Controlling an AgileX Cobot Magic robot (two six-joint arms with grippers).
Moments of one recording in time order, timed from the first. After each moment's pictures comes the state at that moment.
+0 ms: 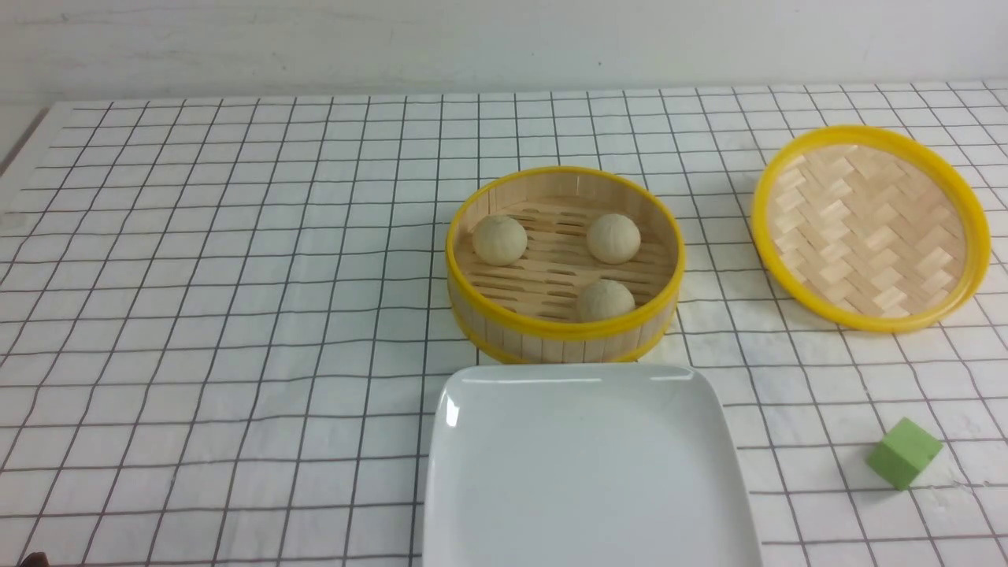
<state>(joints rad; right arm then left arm) -0.11 -0.02 0.01 -0.11 0.42 0.12 -0.06 -0.01 0.02 0.33 0.39 -0.28</state>
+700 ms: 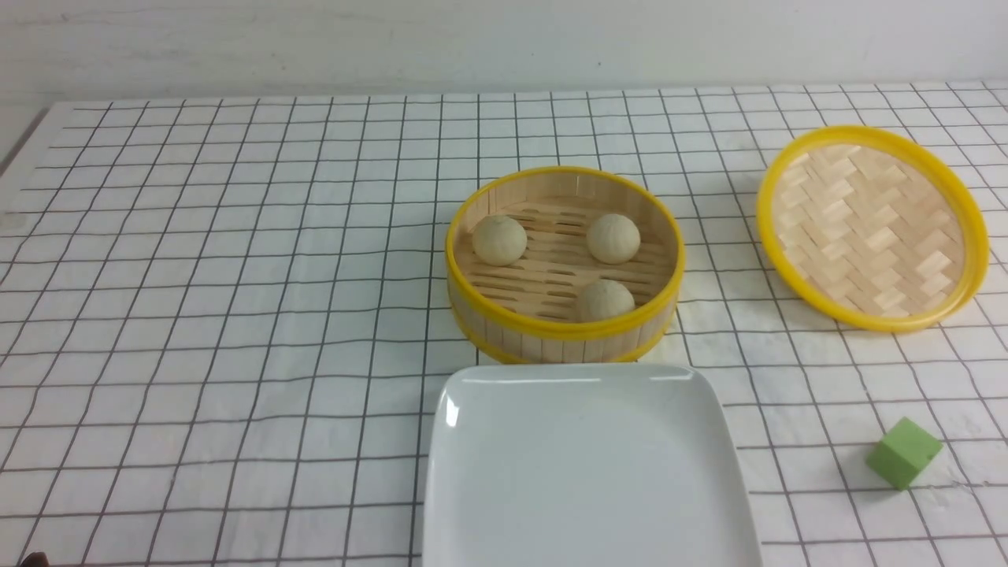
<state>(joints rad) -0.11 -0.02 -0.37 -0.07 0.50 0.27 -0.06 -0.01 0.02 0.33 0.39 -0.28</state>
